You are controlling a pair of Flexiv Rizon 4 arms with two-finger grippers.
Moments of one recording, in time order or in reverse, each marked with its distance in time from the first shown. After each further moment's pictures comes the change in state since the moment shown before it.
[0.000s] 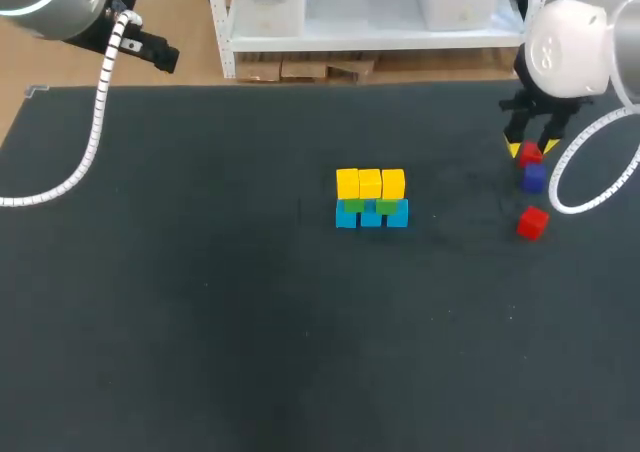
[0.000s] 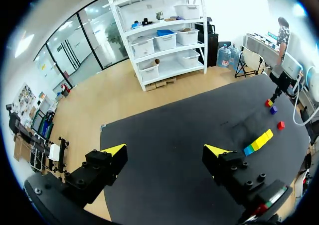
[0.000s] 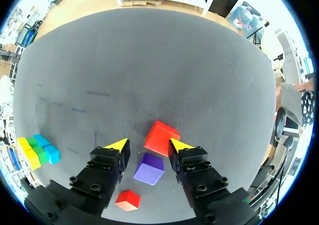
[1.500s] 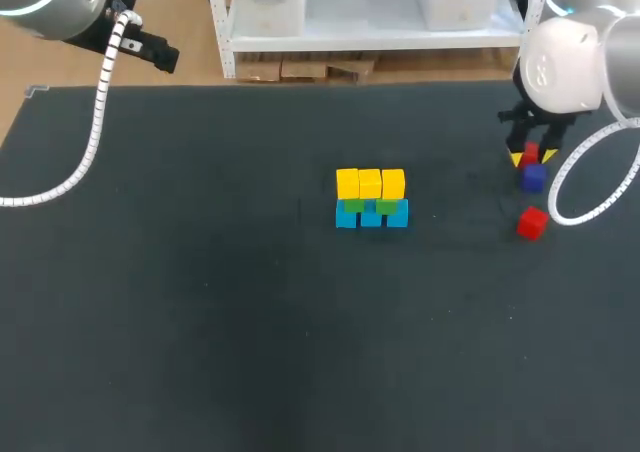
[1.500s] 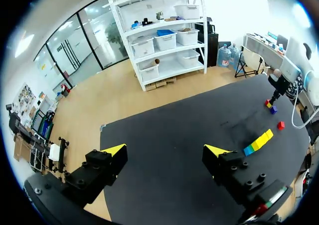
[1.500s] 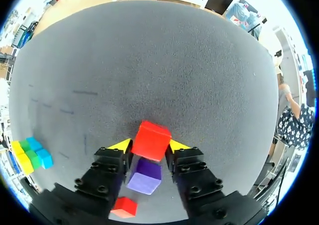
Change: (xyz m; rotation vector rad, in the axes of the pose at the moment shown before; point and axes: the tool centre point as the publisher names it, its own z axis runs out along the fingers) left arm 0.000 0.000 0.000 0.000 0.000 0.000; right arm 0.001 -0.006 0.020 0.026 0.009 0.016
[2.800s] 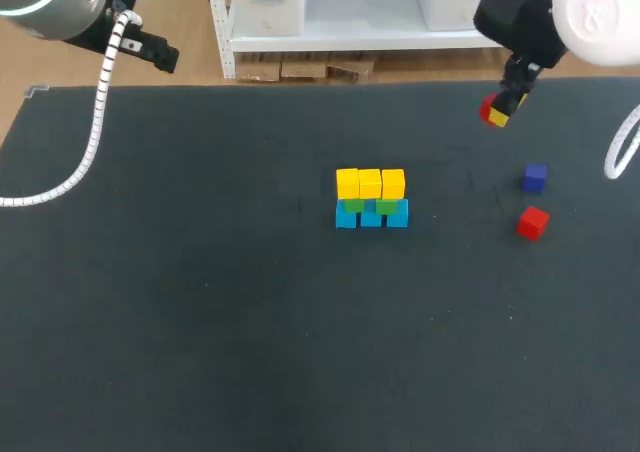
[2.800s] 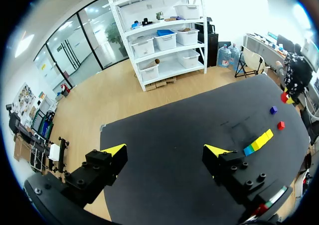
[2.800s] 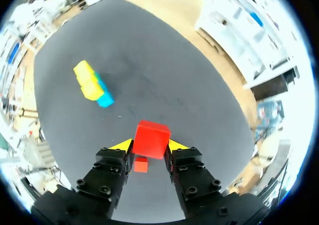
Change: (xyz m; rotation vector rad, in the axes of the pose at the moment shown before) left arm 0.000 0.000 0.000 0.000 0.000 0.000; right arm 0.052 0.093 -0.146 -0.041 -0.135 -0.815
